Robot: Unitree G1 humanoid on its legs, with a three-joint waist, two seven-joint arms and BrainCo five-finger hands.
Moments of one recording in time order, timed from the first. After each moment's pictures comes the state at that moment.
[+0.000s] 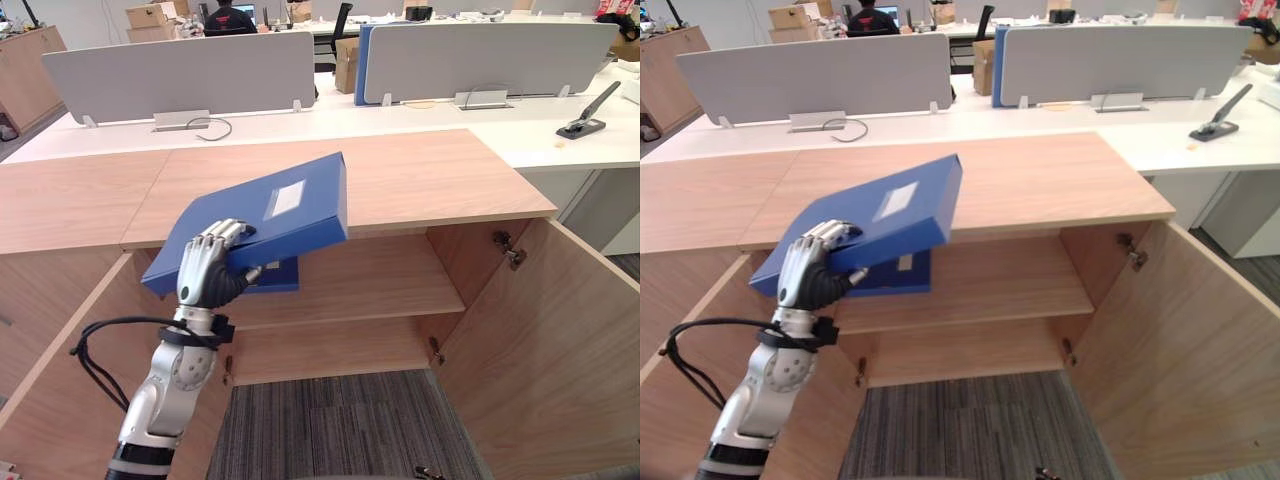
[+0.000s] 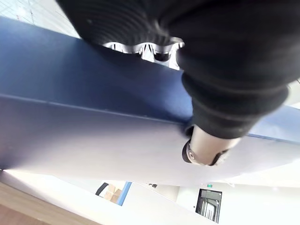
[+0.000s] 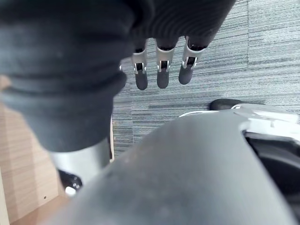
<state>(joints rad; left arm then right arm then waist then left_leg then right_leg) 0.03 0.35 -0.01 -0.25 0.70 -0.24 0.33 0.17 -0.17 0.02 1.12 -0.02 -0.09 0.15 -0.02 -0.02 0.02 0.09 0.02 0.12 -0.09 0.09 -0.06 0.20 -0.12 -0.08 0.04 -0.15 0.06</state>
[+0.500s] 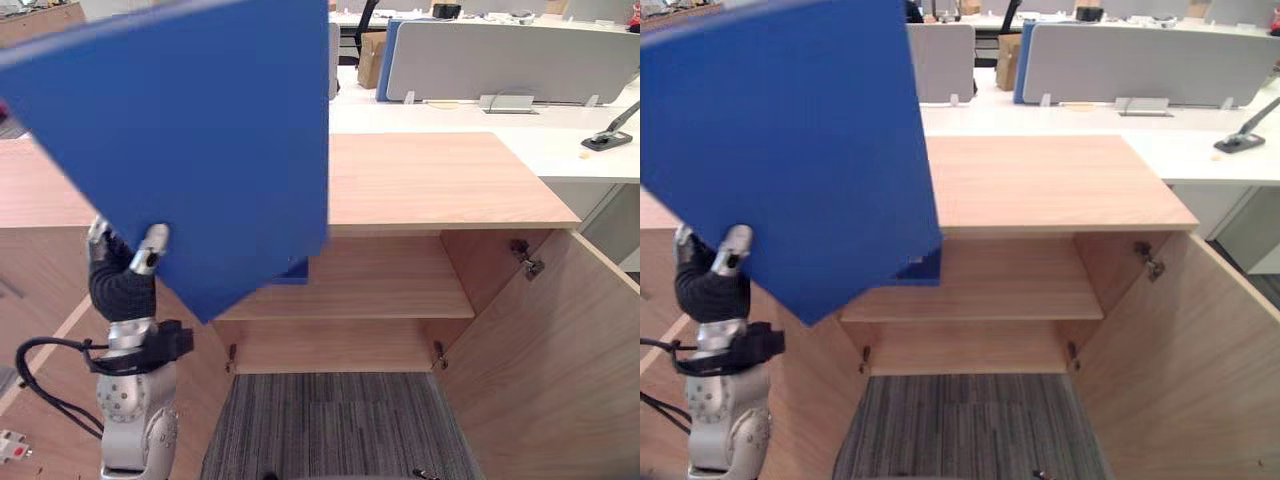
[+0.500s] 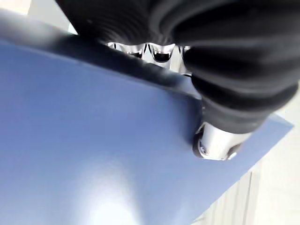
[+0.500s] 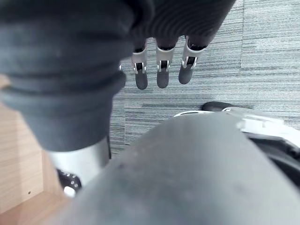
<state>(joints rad) 0.15 0.21 0.12 -0.52 -0.61 -0.33 0.03 0.15 -0.16 0.02 1.15 -0.02 -0.07 0.16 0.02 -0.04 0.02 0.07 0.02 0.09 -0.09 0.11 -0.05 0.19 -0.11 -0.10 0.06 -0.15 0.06</state>
